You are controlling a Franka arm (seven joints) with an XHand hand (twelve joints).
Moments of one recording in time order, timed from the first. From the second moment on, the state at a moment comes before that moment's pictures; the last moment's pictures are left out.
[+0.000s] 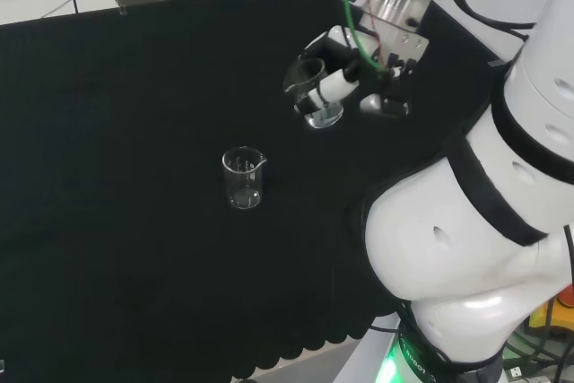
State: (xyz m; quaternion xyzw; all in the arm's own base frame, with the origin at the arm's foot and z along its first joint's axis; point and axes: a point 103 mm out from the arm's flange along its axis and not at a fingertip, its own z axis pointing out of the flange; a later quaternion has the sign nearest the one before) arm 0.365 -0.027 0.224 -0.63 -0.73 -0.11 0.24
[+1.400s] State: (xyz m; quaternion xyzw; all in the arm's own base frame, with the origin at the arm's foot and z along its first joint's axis) arm 0.360 0.016 0.199 -0.64 -0.76 -0.01 0.11
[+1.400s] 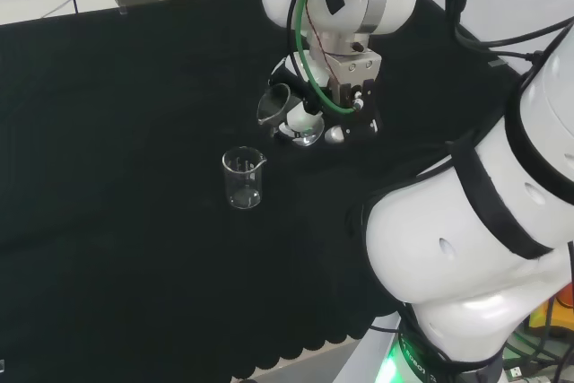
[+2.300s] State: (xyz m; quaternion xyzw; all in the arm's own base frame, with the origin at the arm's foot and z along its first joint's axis) arm 0.383 -0.018 0.178 -0.65 -0.75 0.03 0.08
